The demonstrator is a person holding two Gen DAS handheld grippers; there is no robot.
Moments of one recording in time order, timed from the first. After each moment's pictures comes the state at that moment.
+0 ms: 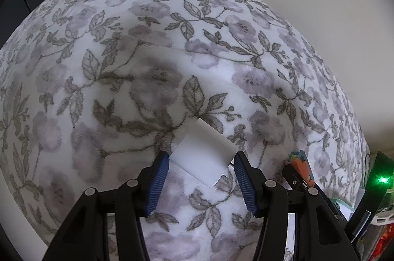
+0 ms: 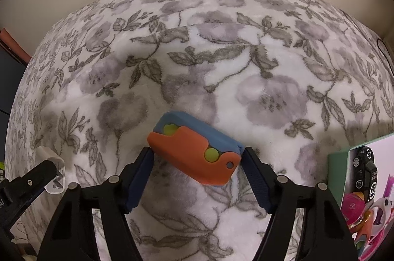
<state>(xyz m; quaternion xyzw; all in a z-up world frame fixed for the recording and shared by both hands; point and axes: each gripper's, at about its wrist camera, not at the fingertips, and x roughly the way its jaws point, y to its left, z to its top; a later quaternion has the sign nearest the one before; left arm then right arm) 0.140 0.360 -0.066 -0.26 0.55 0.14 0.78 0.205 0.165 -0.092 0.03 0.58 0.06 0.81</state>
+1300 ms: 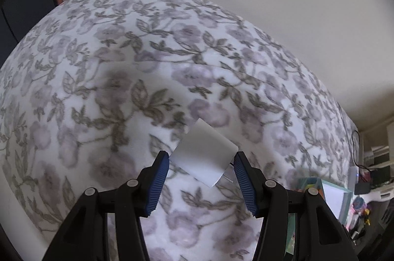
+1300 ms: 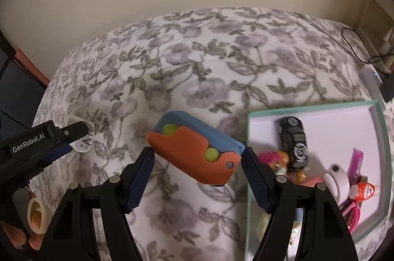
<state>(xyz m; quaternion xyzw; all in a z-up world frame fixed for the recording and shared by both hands) 0.134 0.281 -0.019 -0.20 0.53 0.08 0.82 0.127 0.069 -0.011 0.08 0.53 0.07 0.84</state>
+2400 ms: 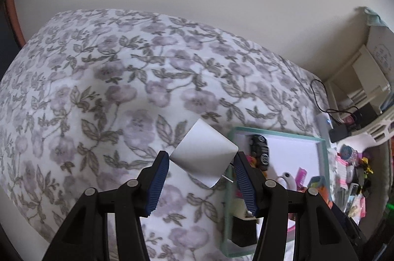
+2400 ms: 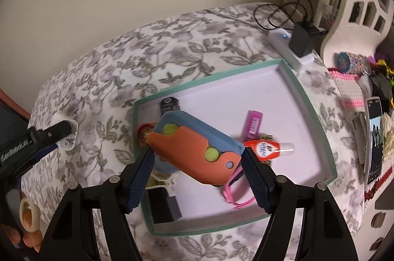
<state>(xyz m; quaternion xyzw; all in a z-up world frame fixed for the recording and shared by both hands) 0.095 0.131 0.021 -0.12 0.52 -0.03 0.84 0.048 -0.085 0.020 0.13 0.52 -0.04 0.84</state>
